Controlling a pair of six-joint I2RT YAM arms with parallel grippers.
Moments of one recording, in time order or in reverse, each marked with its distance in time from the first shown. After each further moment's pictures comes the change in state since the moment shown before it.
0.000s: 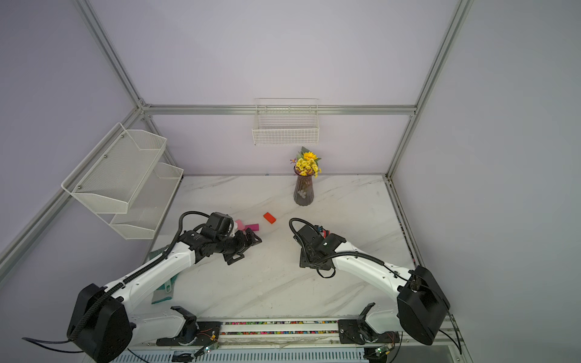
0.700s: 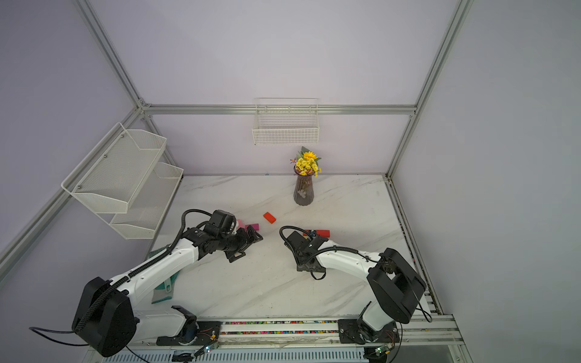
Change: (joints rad) left arm -0.006 0.053 0.036 0.011 -0.016 -0.020; right arm 0.047 0.211 -0.003 0.085 0.109 0.028
